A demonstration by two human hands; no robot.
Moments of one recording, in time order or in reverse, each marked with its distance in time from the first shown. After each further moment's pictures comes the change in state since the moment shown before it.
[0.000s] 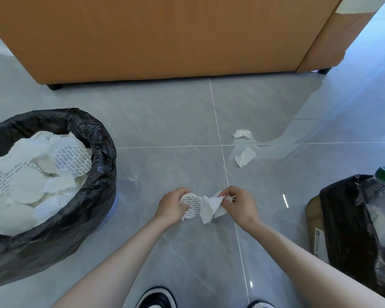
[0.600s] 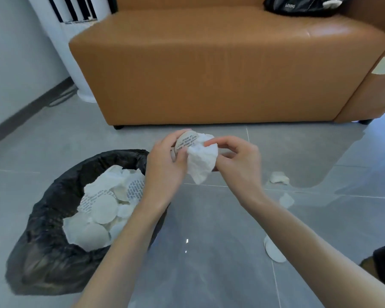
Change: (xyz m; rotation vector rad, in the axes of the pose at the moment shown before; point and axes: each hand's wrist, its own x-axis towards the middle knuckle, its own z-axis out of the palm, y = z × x) left_hand -0.071 0.103 -0.202 -0.258 0.719 0.340; right_hand -0.035 -0.250 -0.032 0.532 0.038 -0.482
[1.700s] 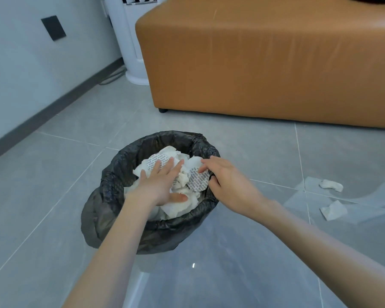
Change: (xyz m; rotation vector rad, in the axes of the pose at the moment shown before) left_hand -0.021 -0.124 -0.104 0.856 -0.745 -0.365; right_hand -0.016 0.054 0.104 -0.714 -0.641 -0.337
